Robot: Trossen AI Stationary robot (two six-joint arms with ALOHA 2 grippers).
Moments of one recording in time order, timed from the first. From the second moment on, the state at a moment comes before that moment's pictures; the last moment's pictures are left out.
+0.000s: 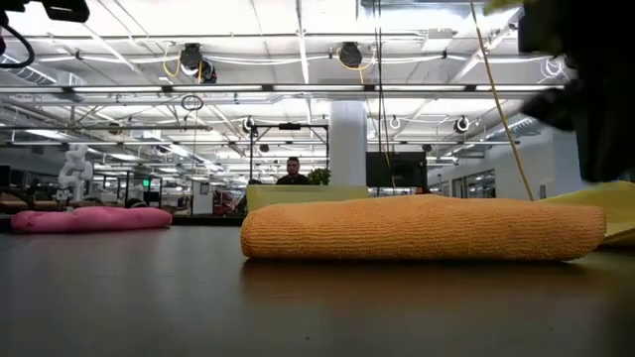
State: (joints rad) left arm -0.46 0.27 0.01 0.54 0.34 0.30; right arm 0.59 1.39 0.73 -0.51 0.18 0.61
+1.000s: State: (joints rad) left arm -0.46 0.28 0.01 0.56 0.24 0.26; right arm 0.53 1.76 0.66 0.52 0.18 0.17
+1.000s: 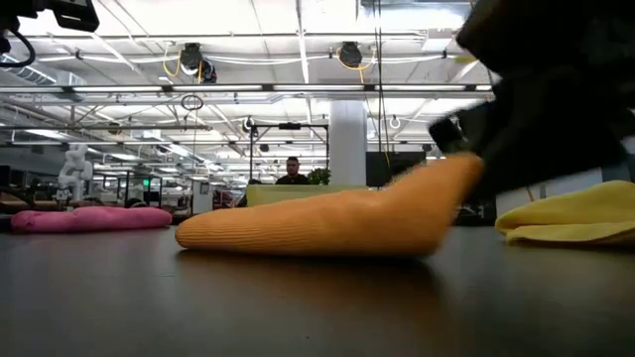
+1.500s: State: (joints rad) left arm -0.46 0.28 0.01 0.57 0.24 0.25; right arm 0.58 1.55 0.72 0.71 0.50 -0.08
